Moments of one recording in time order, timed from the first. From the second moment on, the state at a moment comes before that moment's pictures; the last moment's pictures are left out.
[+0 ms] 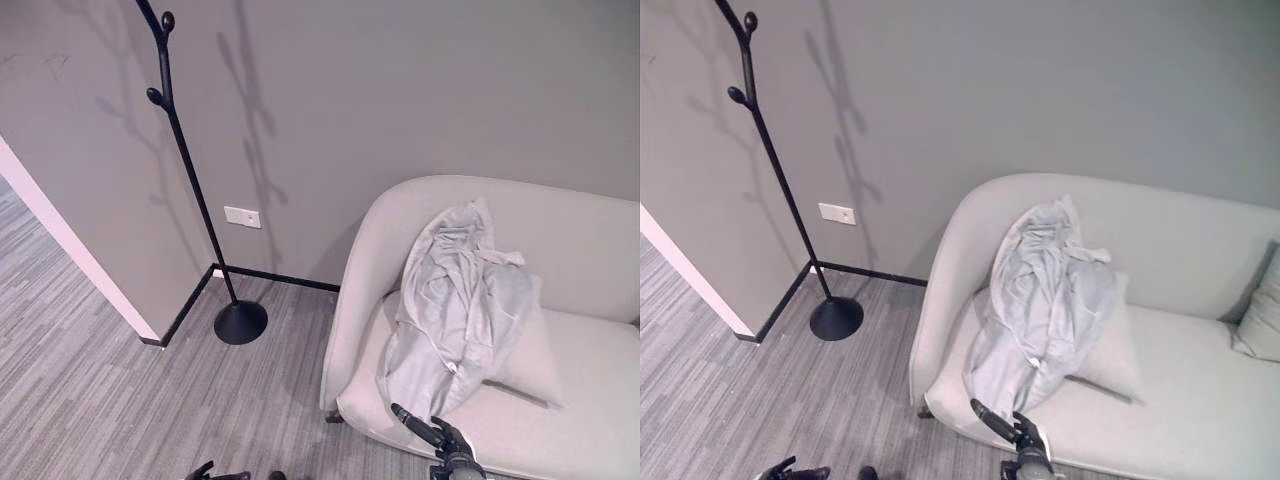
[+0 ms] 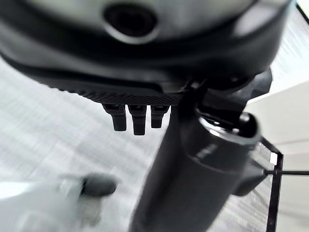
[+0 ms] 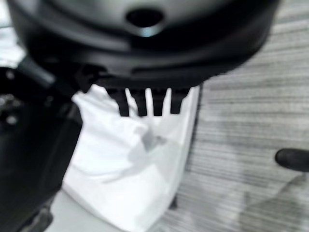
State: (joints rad) left arm -0.02 0.22 -0.12 1.37 -0.42 -0.16 0.16; right arm 0.00 -0.21 0.15 0.96 0.27 -0.04 -0.30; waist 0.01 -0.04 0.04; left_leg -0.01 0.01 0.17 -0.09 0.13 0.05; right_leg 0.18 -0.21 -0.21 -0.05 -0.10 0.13
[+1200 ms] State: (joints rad) left arm 0.00 0.13 -0.27 1.26 -0.31 -0.17 0.14; right arm -0.21 -0.54 -0.01 1.09 0.23 -0.07 -0.47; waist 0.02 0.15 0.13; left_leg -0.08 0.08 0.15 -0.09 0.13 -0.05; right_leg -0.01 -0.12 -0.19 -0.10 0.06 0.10
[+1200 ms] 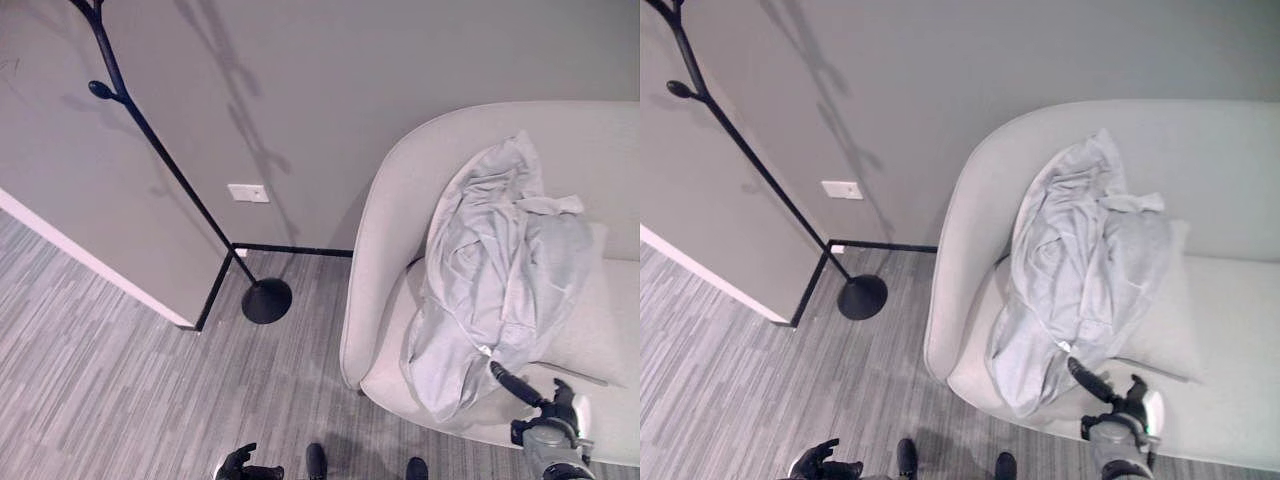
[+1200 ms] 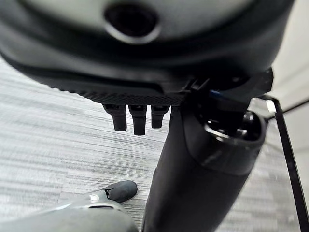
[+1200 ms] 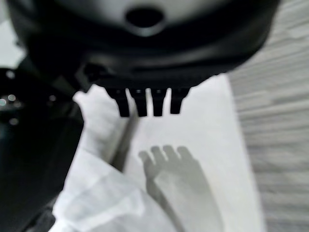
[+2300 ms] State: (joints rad) left arm -0.13 0.11 -0.38 1.18 -0.28 -0.21 0.23; right arm -0.22 -0.39 0.08 0.72 0.38 -0.14 -0.63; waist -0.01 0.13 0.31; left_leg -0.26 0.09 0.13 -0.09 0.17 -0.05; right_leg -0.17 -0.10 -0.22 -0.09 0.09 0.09
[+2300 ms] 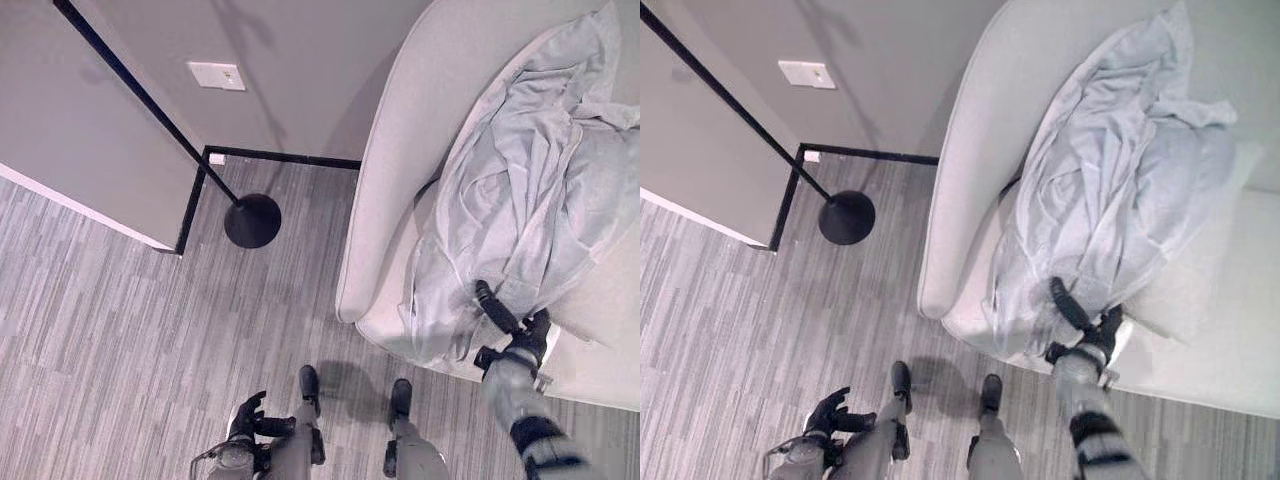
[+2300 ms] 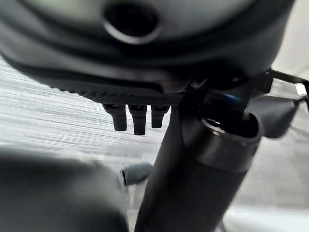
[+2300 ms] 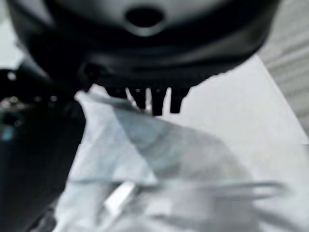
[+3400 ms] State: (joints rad) left arm -0.23 0.15 -0.57 1.18 0.08 -0.21 0.37; right arm -0.32 -0.23 0.08 0.93 0.37 -0.17 -0.68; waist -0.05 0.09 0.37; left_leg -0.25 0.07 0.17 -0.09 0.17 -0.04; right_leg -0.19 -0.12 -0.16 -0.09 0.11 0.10
